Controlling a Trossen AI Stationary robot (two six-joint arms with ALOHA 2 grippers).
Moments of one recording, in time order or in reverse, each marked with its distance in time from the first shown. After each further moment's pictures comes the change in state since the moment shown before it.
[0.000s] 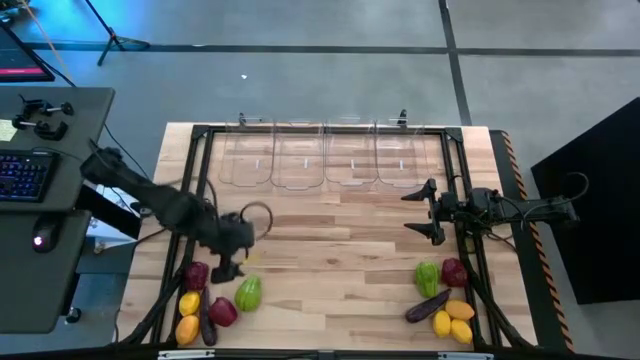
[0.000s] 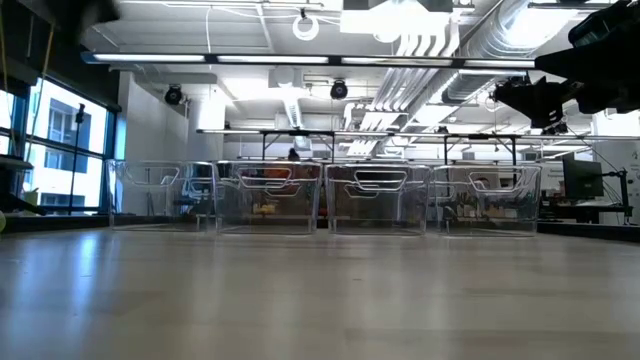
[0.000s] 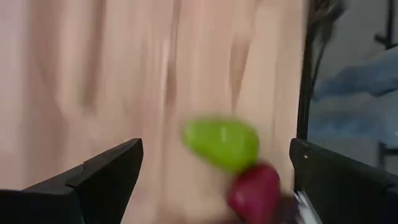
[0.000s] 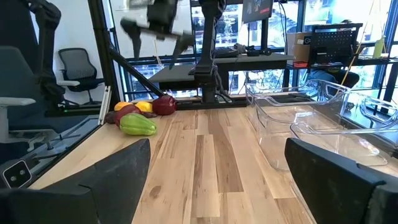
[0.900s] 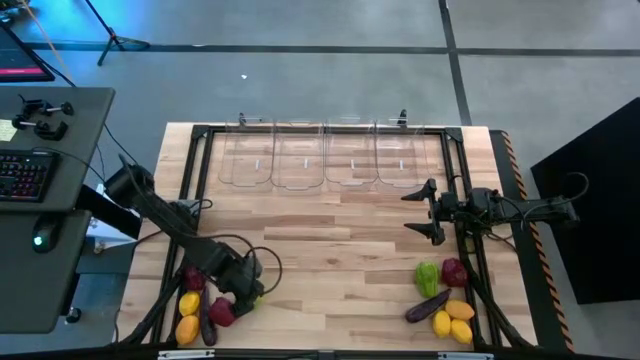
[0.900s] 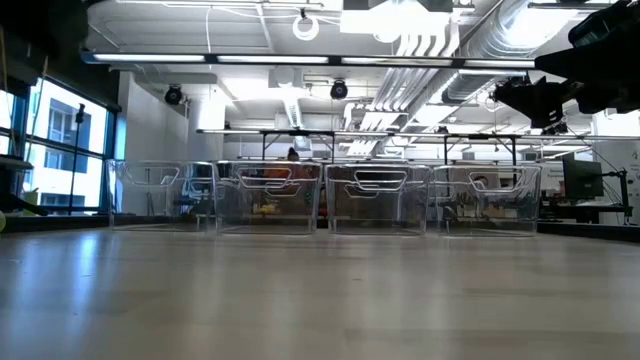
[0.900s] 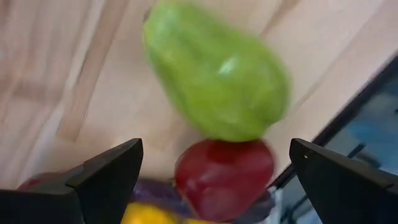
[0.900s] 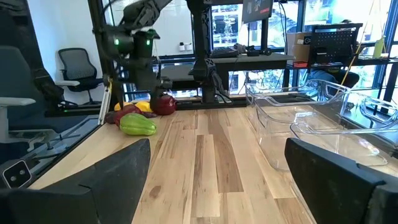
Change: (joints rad) left arm -0.151 0.343 -0.071 0.136 0.161 -0.534; right arm 0.000 0.000 0.000 0.000 0.000 0.000
